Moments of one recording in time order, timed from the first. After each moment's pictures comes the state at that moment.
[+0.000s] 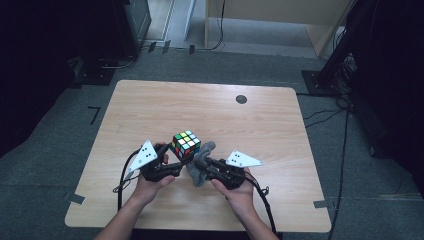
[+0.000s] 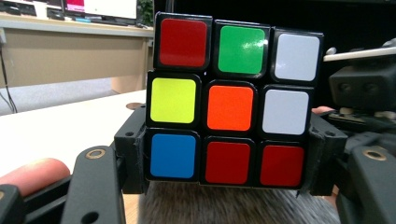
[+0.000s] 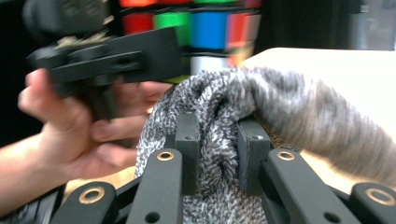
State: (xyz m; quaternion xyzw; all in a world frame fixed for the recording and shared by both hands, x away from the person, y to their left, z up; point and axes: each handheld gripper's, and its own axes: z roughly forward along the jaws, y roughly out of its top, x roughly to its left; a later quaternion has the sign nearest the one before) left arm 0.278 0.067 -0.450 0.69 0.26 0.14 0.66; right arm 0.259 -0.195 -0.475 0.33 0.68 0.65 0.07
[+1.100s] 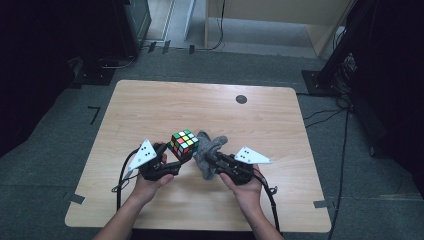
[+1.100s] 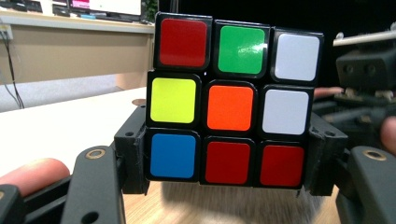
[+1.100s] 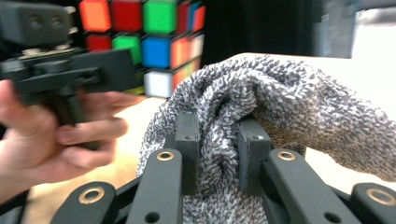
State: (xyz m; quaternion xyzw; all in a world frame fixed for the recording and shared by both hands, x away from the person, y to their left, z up) left arm 0.280 0.069 -0.452 0.70 0.27 0.15 0.65; right arm 0.264 -0.217 -0.466 0.35 0.68 0.63 0.12
